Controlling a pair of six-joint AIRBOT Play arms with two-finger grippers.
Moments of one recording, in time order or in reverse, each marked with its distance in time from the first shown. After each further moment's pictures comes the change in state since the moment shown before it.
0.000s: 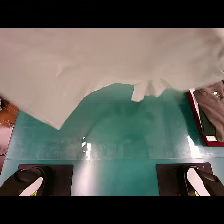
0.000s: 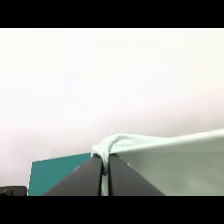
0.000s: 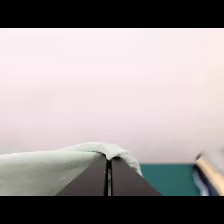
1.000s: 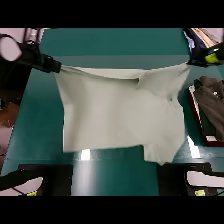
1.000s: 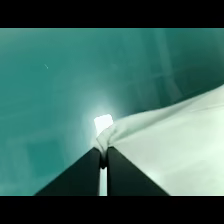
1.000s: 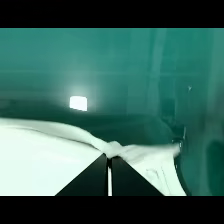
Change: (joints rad) left arm 0.030 -0.464 -0.655 0.029 0.116 0.029; right arm 0.304 -0.652 -0.272 -0.259 0.214 0.069
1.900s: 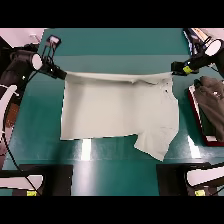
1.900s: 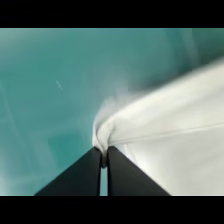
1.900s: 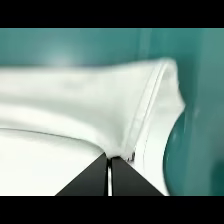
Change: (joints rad) left arm 0.093 -0.203 -0.109 0.004 0.205 0.158; right arm 0.035 -0.201 -0.059 -0.043 -0.098 -0.047
